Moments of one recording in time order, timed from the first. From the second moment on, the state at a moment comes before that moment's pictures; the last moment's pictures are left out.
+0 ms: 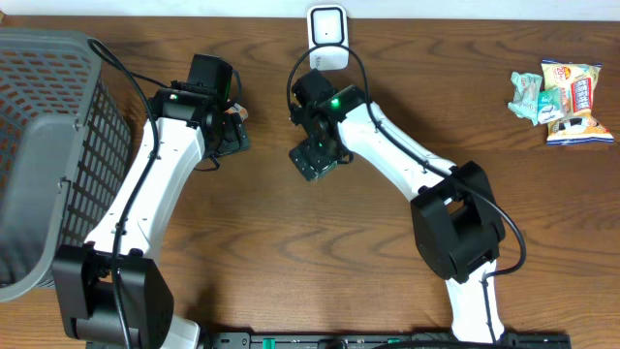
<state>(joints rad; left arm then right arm) -0.18 1.67 1.40 -1.05 -0.22 -0.51 0.61 2.17 1.76 -0.98 -0.02 0.00</state>
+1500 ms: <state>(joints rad) -0.18 1.67 1.40 -1.05 -0.22 -0.51 0.61 2.17 1.55 -0.69 -0.01 -0.01</state>
